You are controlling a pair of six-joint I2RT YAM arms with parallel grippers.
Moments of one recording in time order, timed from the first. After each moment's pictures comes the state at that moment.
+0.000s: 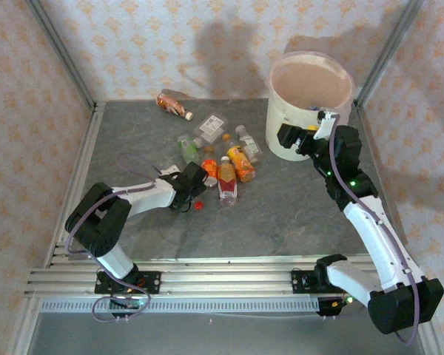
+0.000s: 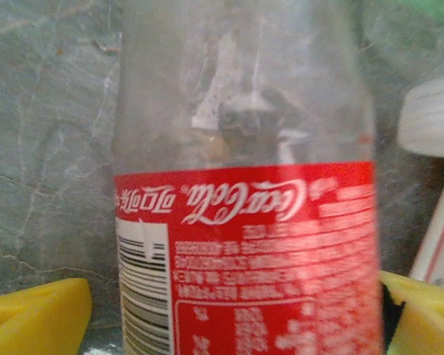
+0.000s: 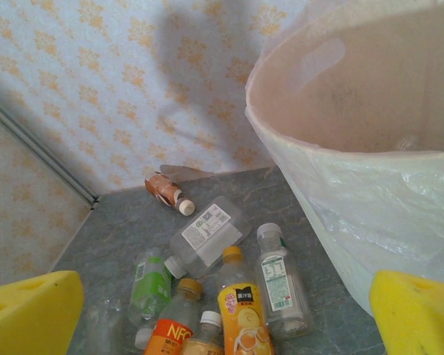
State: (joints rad) left arm -0.57 1.64 0.85 -0.38 -0.35 -1.21; right arm 0.23 1.00 0.99 -0.22 -0.16 0.39
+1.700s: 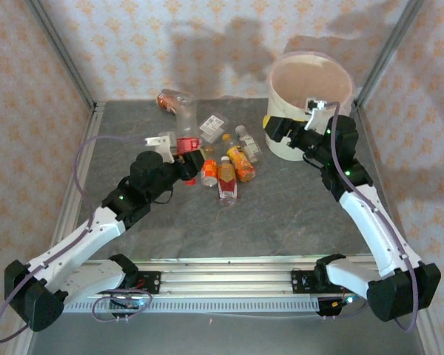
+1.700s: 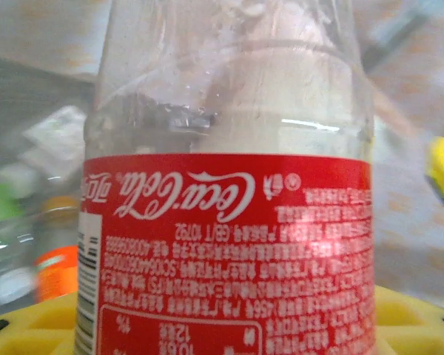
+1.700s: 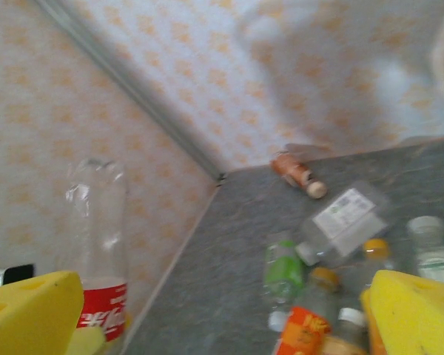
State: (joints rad) left arm -0.58 1.02 0.85 -0.06 0.01 -0.63; right arm 0.26 1.11 1.10 -0.10 -0.53 0.61
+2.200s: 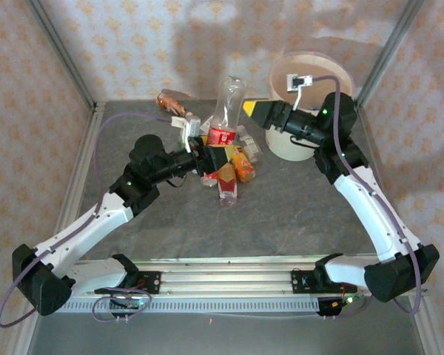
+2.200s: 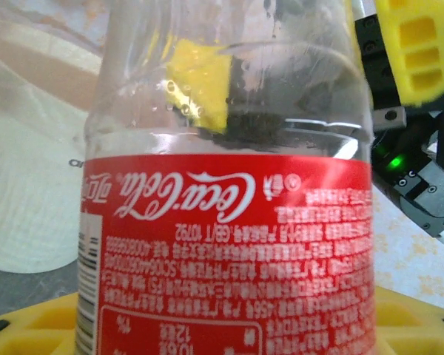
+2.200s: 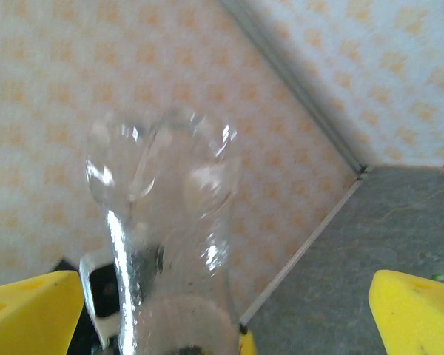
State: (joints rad) left arm -0.60 1.13 1.01 0.16 0.48 -0.58; right arm 0.38 1.23 1.33 -0.01 -0.78 0.72
